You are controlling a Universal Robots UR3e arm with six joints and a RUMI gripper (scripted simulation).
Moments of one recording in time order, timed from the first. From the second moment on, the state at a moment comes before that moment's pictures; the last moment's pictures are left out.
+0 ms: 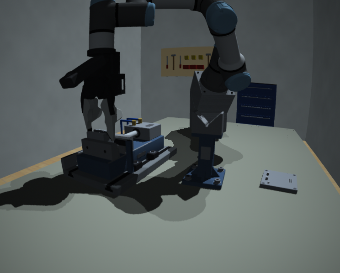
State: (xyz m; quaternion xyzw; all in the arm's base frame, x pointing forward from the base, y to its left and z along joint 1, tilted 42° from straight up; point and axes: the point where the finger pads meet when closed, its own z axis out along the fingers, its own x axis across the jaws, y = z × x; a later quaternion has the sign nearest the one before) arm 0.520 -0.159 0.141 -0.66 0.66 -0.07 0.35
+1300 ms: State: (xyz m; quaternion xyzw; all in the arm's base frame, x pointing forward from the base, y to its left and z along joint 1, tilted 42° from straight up) arm 0.480 -0.187 0.195 -0.66 0.66 -0.07 0.35
